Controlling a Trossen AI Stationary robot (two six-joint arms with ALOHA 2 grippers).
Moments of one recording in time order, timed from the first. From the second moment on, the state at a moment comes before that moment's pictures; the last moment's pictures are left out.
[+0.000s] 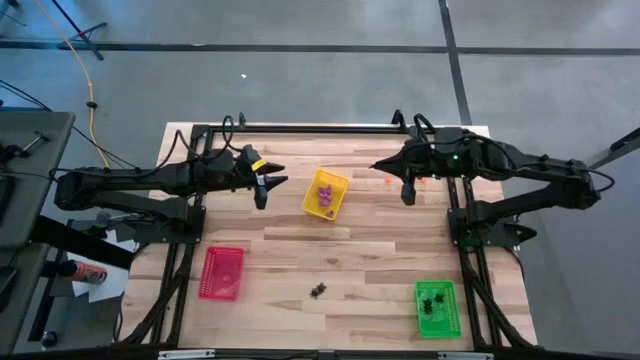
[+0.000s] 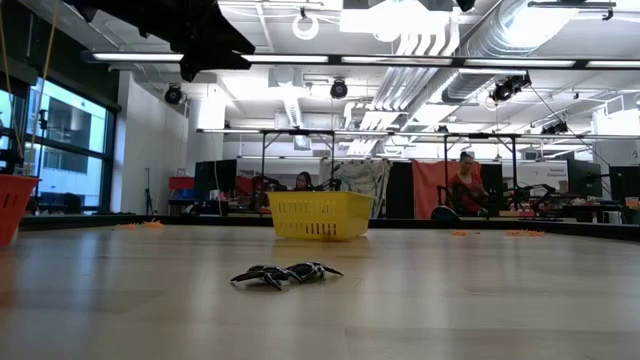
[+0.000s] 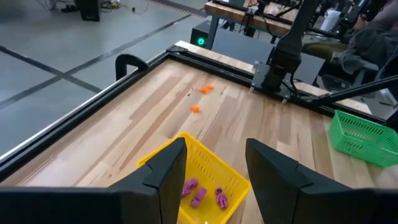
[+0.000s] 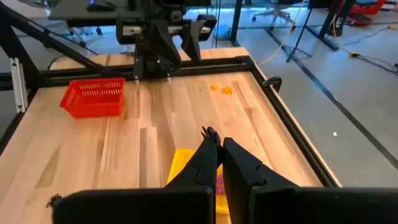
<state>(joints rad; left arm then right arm) 0.15 0.93 0.67 -0.04 -0.15 -0.23 -0.09 1.02 1.18 -0.57 0.10 -0.01</state>
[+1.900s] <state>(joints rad) 0.15 0.93 0.67 -0.06 -0.09 -0.34 0.85 1.36 0.71 -0.45 -0.38 1.15</state>
